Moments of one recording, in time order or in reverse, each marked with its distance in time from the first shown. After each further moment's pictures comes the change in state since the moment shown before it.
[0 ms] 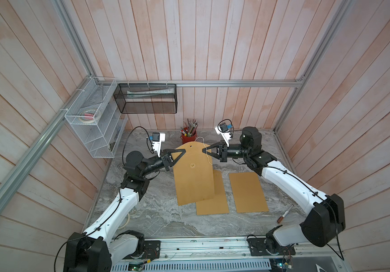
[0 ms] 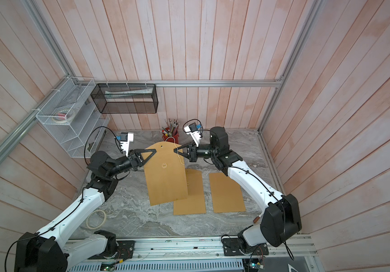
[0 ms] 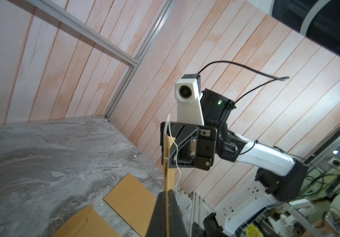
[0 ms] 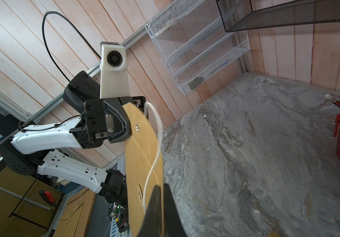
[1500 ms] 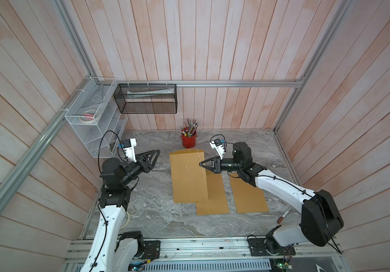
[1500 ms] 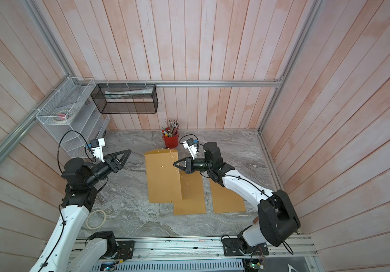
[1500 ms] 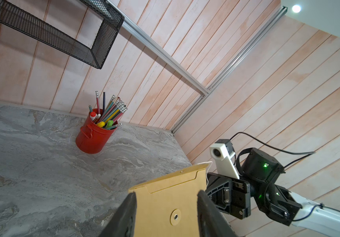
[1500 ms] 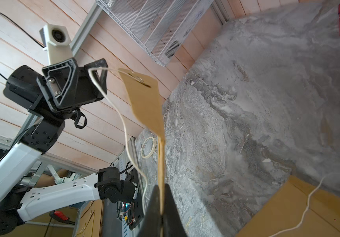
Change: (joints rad) left arm 0.328 -0.268 -0.029 -0.476 -0.127 0.129; right arm 0.071 0.023 -0.251 0.143 0.144 0.197
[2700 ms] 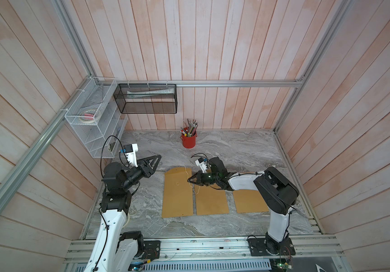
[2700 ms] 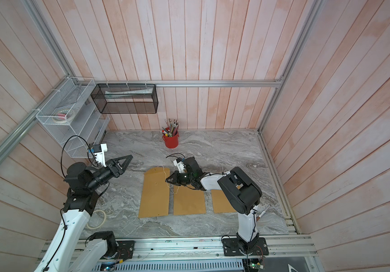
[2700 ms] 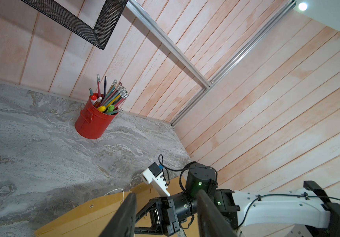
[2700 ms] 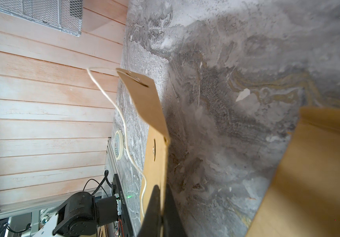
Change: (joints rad) left arm 0.000 -0.048 -0.071 -0.020 0.012 -0.013; right arm 0.137 0.447 -0.014 0.220 0.158 0.295
